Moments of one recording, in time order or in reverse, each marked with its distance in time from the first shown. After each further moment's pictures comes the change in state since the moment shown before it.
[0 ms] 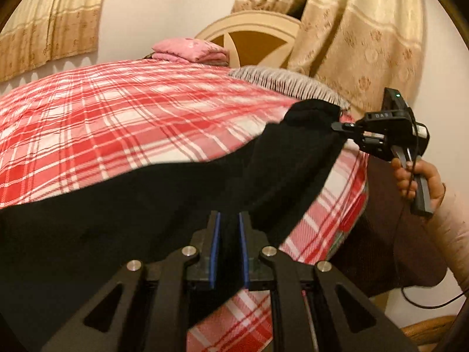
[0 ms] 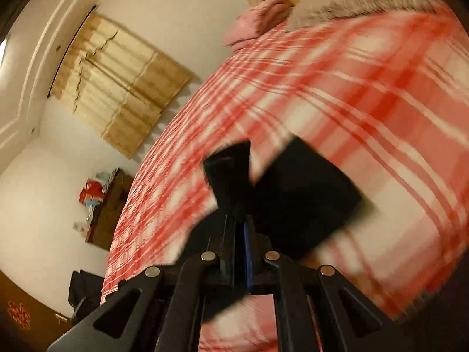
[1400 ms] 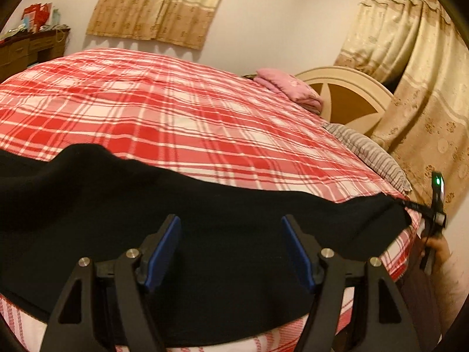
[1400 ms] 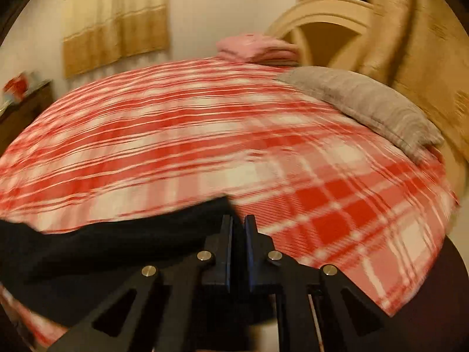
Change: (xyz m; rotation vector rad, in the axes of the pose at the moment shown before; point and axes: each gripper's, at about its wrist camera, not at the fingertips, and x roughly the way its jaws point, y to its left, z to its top) left arm -0.070 0.110 -0.034 -0.423 -0.182 0.278; right arm 0.029 0.034 0.036 -0.565 -0.093 -0.608
